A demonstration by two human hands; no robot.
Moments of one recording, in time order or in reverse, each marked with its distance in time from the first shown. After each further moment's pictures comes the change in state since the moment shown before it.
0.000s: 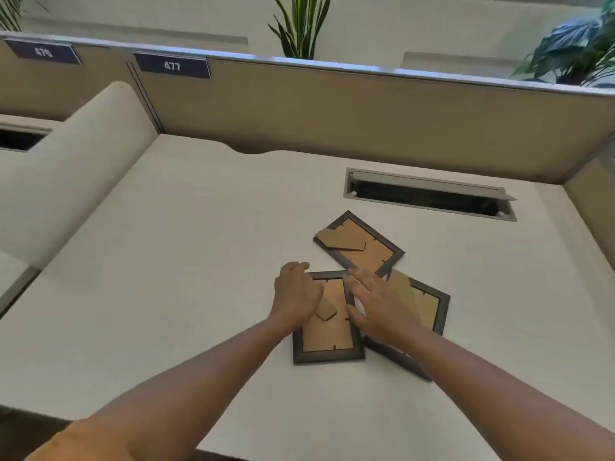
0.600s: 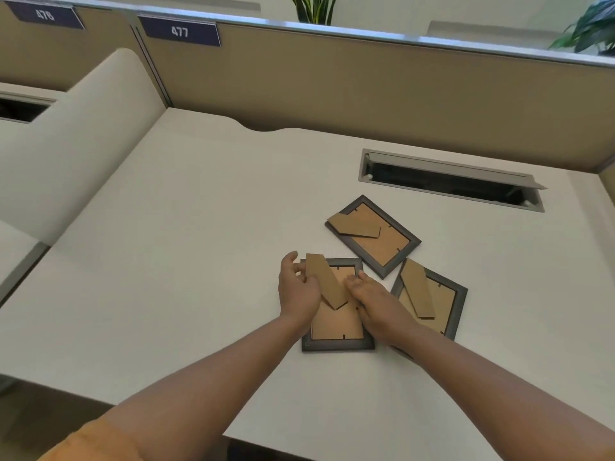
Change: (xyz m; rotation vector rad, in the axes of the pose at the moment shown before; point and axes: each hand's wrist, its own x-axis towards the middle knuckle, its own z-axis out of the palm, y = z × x) left_hand -0.004 -0.015 0.018 -0.635 0.229 -0.352; right_hand 0.006 -0.002 0.033 0.224 -0.215 0.008
